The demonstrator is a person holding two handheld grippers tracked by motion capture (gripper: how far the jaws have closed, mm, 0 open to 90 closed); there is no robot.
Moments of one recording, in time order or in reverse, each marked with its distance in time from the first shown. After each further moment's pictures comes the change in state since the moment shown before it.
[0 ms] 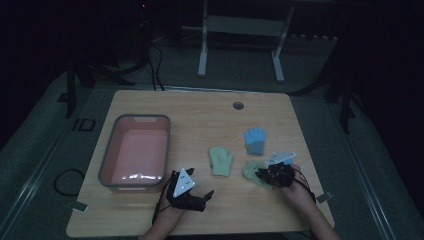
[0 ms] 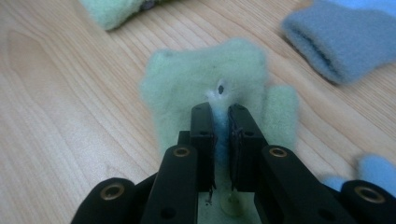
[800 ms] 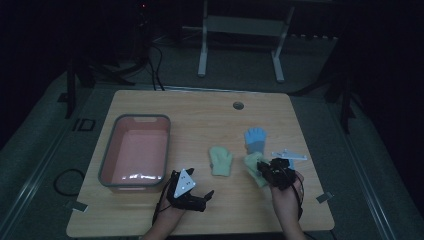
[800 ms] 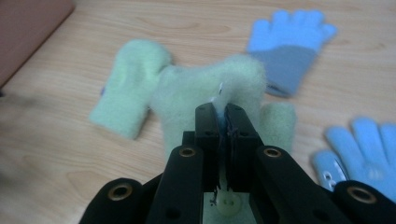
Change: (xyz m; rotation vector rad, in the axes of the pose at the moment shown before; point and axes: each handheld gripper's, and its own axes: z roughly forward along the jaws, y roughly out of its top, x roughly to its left) left arm -0.001 0.000 0.000 0.002 0.009 0.011; right arm 0.050 0.033 -0.043 -0.167 -0.245 0.469
